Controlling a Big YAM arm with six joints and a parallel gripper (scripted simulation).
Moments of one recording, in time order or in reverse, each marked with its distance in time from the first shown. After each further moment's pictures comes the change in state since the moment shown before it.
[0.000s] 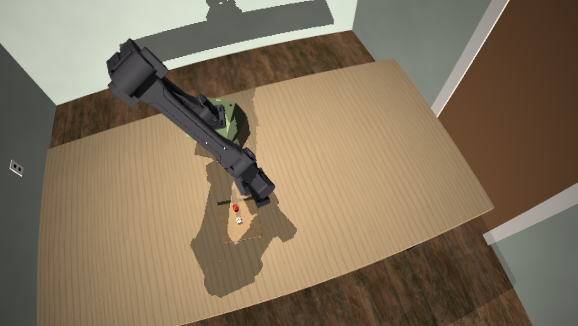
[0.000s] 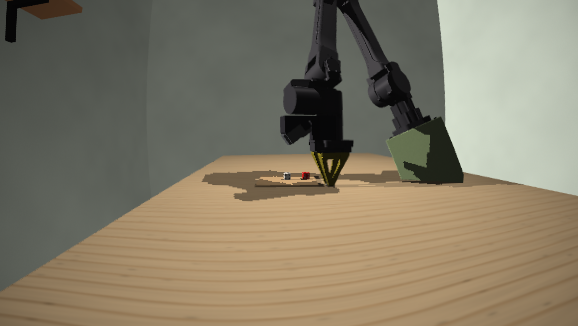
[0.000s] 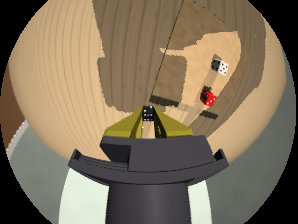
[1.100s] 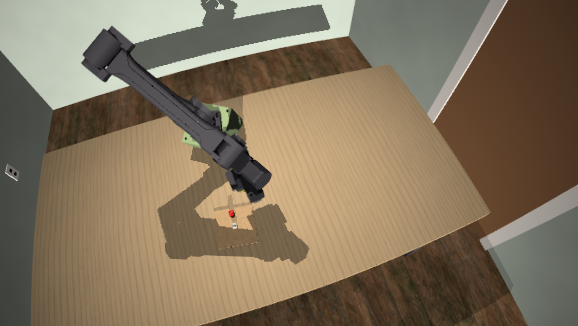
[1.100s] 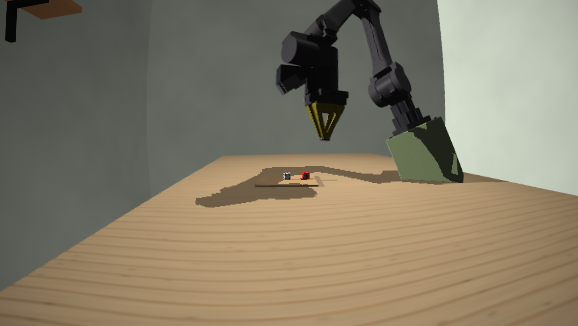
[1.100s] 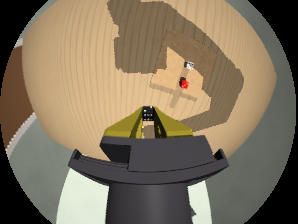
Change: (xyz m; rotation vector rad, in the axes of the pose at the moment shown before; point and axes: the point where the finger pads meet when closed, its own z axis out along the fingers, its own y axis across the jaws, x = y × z) arm -0.012 -0.001 -0.100 -0.014 -0.043 -0.002
